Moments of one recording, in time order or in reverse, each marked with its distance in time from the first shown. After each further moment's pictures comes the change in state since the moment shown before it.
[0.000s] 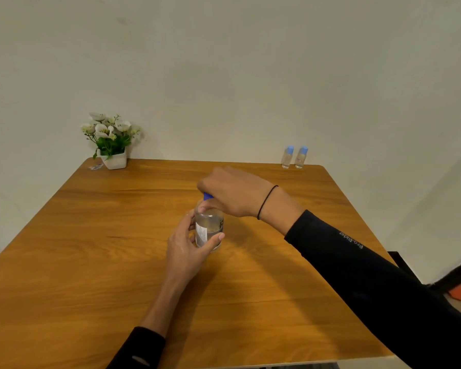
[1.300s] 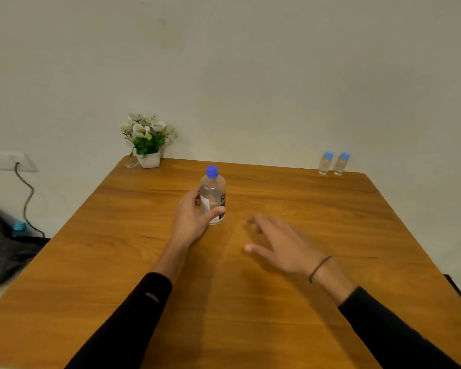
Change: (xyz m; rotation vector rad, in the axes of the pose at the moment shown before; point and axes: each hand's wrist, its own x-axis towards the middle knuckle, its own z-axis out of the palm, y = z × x) left_hand 0.095 -0.023 -0.049 0.253 0.021 -0.131; right_hand -0.045 -0.001 0.101 0.474 -0.046 0.303
